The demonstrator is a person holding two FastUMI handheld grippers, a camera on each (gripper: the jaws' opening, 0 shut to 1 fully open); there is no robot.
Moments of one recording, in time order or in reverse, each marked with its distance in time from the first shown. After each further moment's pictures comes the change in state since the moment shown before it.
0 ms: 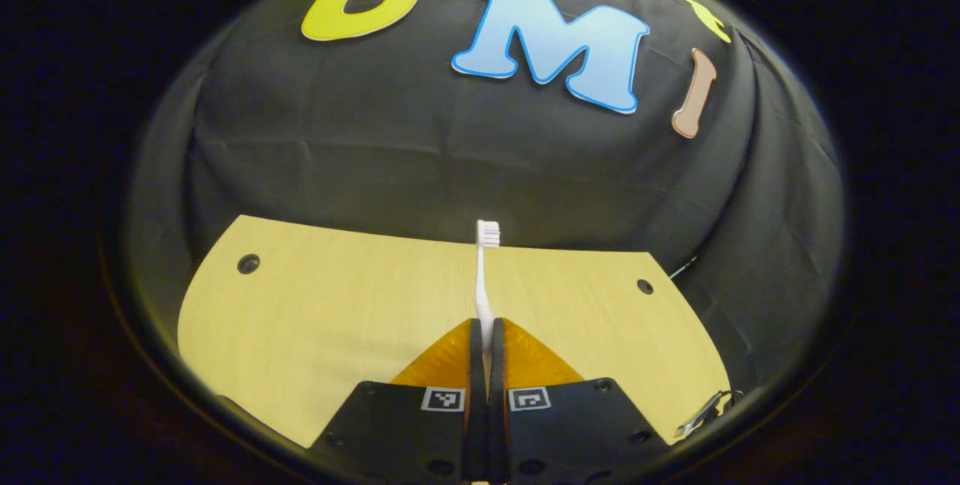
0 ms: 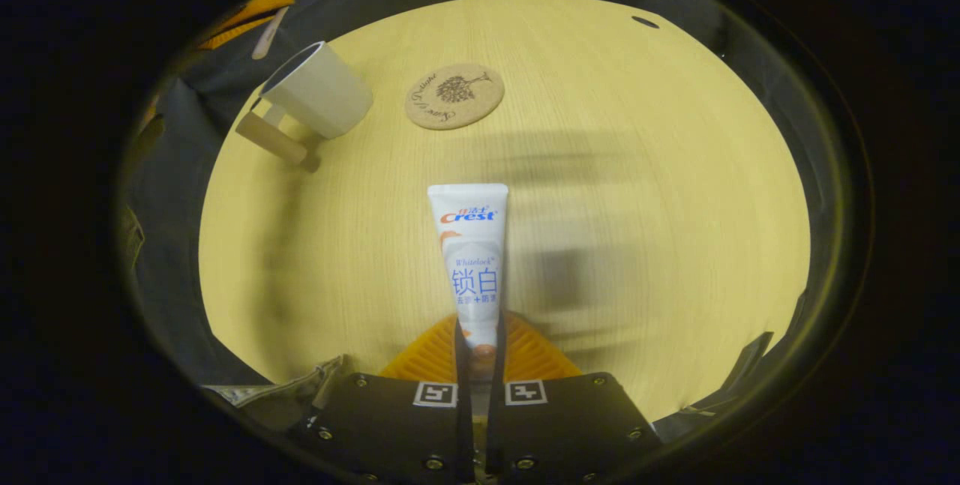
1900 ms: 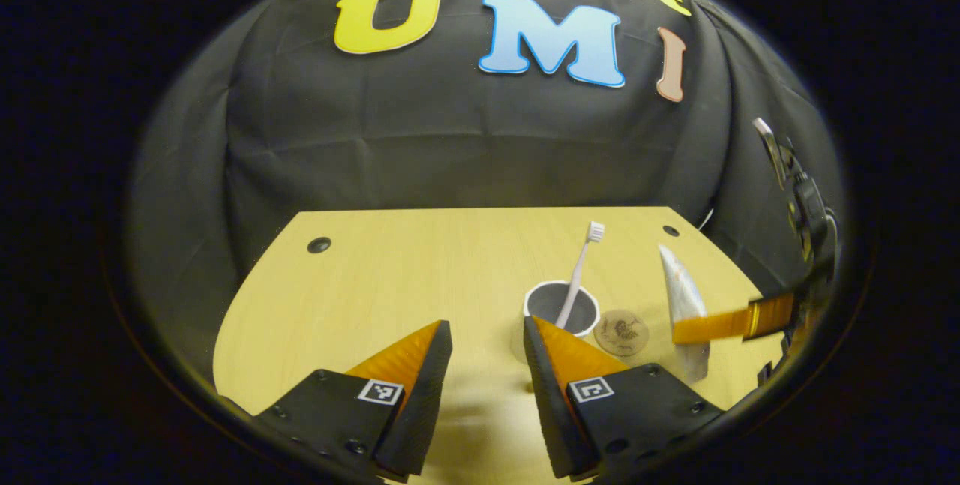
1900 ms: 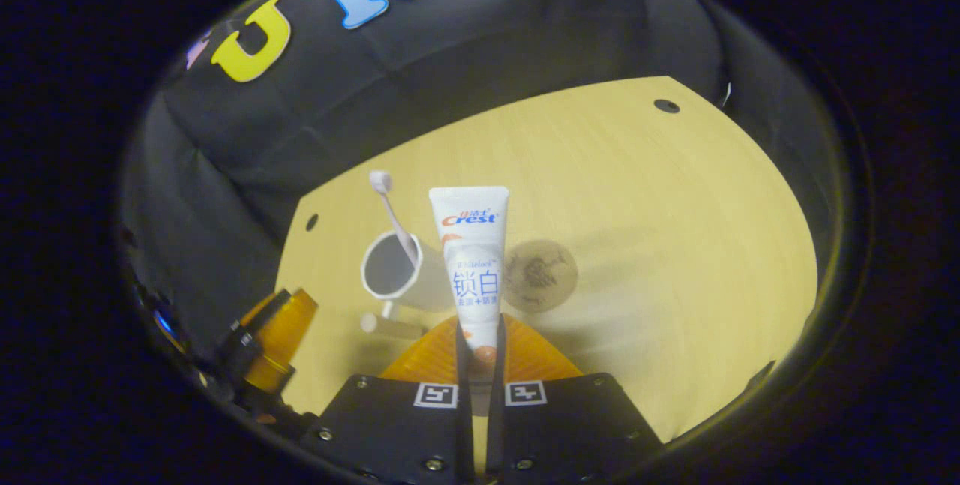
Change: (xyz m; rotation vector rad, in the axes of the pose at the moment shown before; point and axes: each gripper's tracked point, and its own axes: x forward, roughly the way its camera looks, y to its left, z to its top) left arm -0.122 0.088 -0.098 0.140 -0.027 0.113; right arm -0.096 0.088 0.177 0.129 -0.389 0.195
